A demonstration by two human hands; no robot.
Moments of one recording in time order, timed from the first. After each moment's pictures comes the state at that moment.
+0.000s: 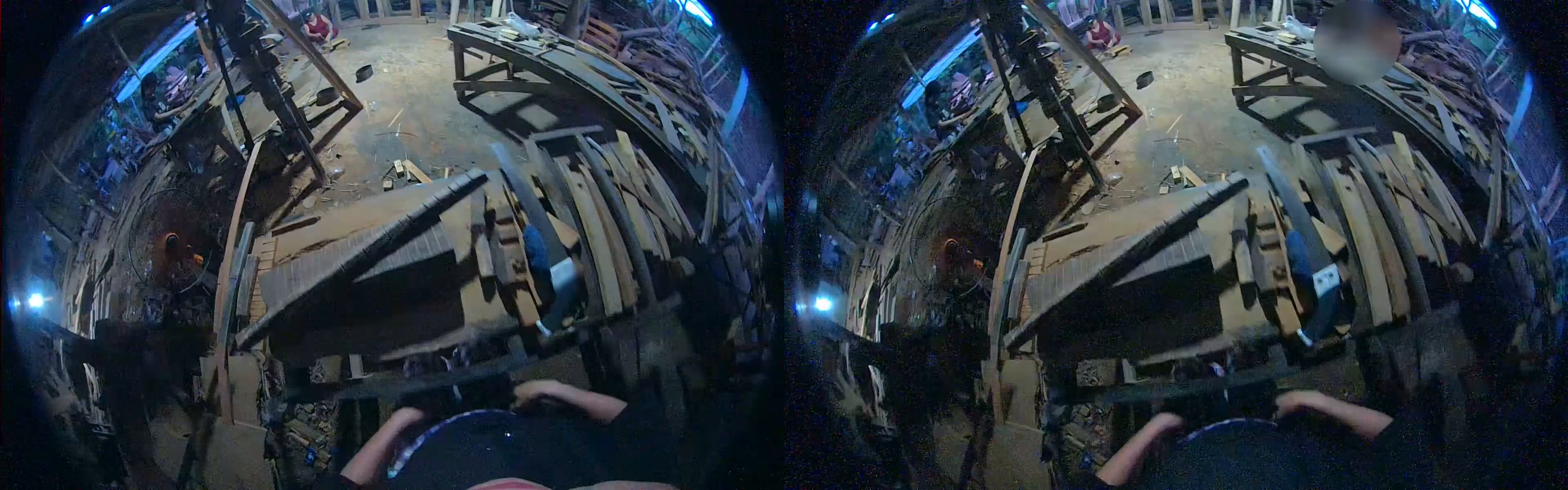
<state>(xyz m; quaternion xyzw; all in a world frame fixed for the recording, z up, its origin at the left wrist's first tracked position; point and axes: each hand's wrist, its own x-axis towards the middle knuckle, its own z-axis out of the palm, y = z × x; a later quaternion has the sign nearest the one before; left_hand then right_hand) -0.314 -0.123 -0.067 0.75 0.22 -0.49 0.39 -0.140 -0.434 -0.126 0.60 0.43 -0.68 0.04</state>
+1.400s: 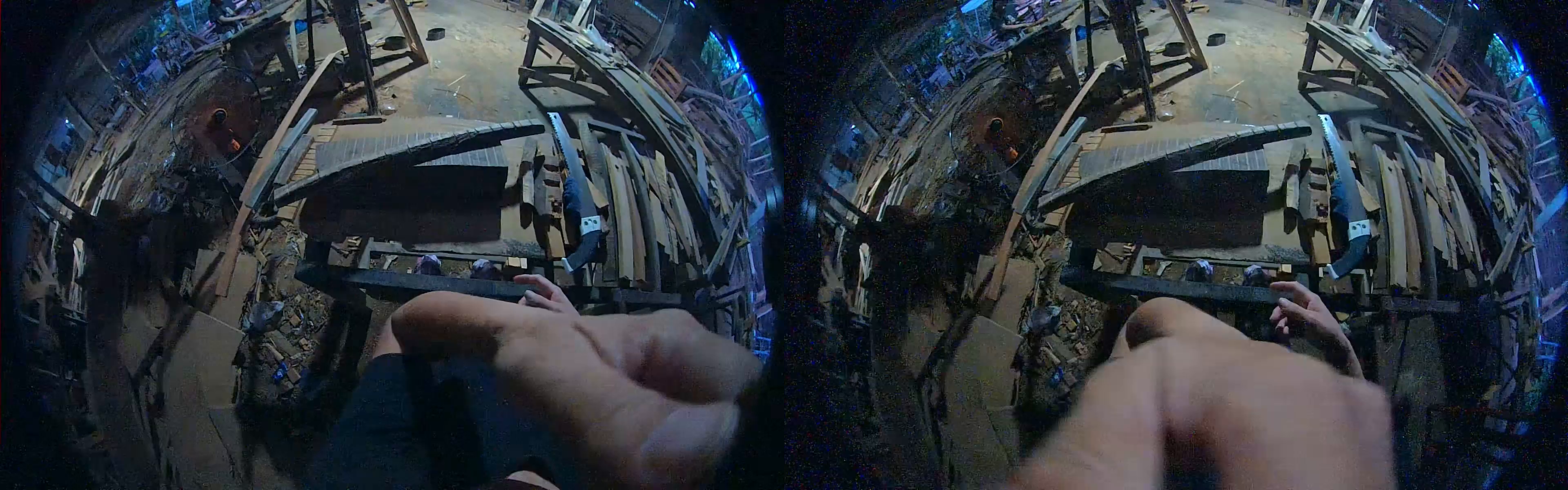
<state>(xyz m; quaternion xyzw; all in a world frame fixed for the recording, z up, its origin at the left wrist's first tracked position) -0.299 -0.237 0.272 0.25 -0.48 -0.06 0.84 -0.173 -0.389 0.077 0.58 0.18 -0.53 -0.59</state>
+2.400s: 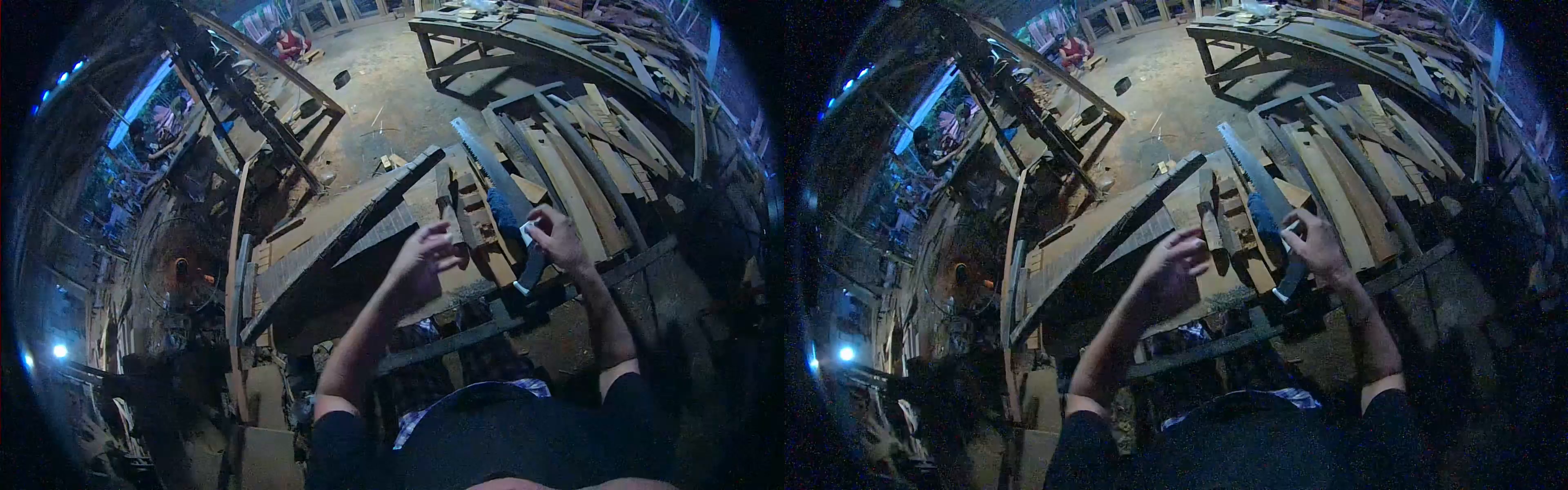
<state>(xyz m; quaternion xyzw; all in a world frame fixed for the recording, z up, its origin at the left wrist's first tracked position) -0.101 -0.166 0.124 0.51 0.15 -0.10 0.84 -0.006 -0.428 0.101 0.83 0.19 -0.06 -0.53</state>
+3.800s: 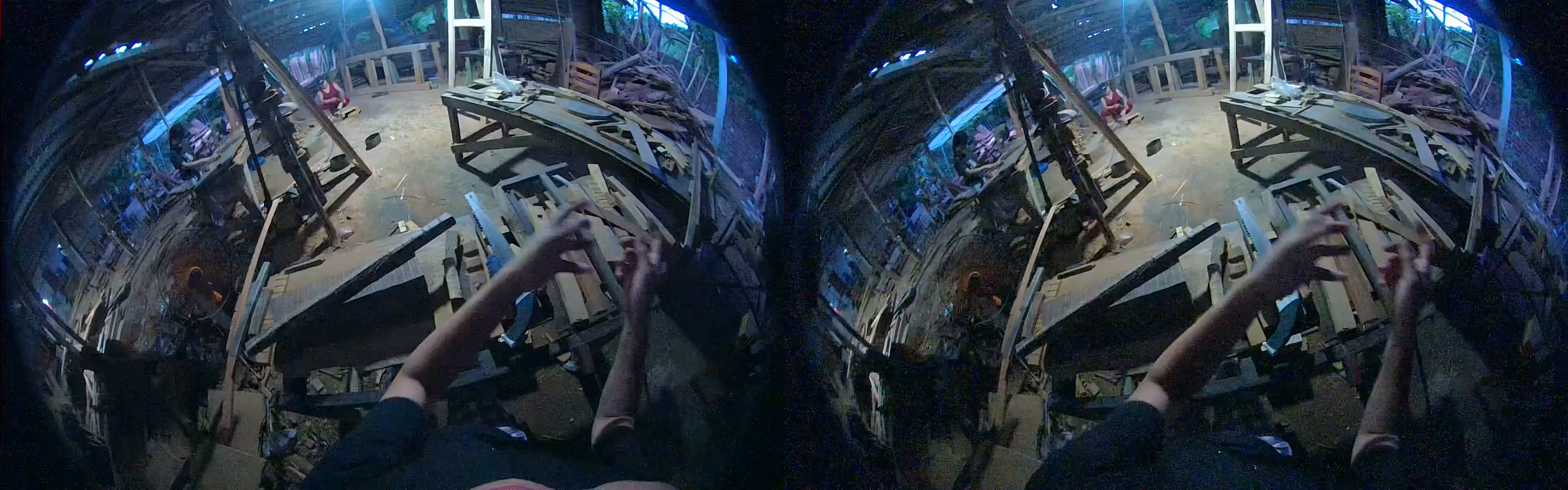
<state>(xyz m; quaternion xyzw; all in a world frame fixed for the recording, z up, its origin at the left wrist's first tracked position) -0.033 -0.335 0.235 0.43 -0.22 -0.19 0.85 -0.013 -0.550 0.197 0.58 0.10 0.22 -0.78</state>
